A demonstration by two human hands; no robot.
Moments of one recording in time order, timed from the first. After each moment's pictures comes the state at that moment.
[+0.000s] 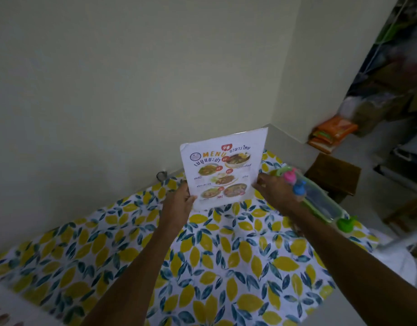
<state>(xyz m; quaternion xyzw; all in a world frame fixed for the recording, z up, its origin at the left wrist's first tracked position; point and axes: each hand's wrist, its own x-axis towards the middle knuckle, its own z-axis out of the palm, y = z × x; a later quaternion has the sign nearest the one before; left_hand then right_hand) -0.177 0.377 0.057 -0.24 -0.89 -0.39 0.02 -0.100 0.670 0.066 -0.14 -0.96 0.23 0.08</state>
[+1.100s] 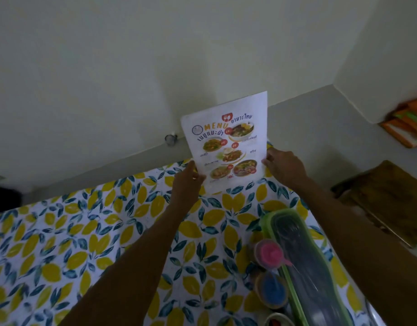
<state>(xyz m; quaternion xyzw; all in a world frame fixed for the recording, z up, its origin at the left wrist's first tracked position) -0.373 0.670 -0.052 0.03 -0.93 -0.36 -0.09 -0.383 0.957 -0.061 -0.06 -0.97 0.22 -0.07</state>
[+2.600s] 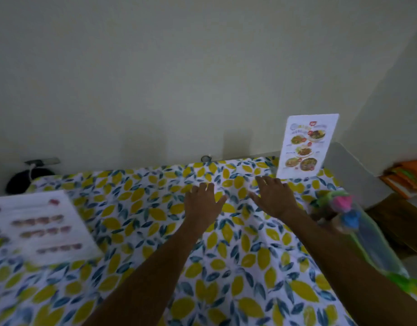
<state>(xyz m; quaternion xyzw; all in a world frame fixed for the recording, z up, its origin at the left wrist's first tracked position) -0.136 0.367 0.022 -0.03 -0.99 -0.12 -0.03 -0.151 0.594 0.039 0.06 -1.00 -0.01 -0.05</state>
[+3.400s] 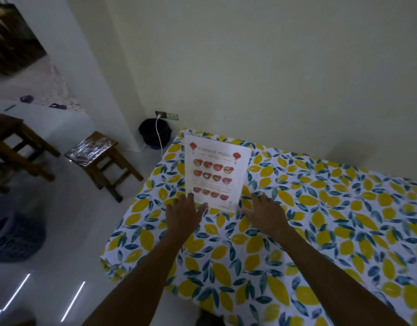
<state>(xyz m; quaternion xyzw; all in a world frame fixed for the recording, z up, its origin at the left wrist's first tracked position) 0.066 -0.064 -0.032 0.26 -0.96 -0.10 -0.02 -0.050 0.162 -0.029 0.26 -0.96 0.05 -0.14</state>
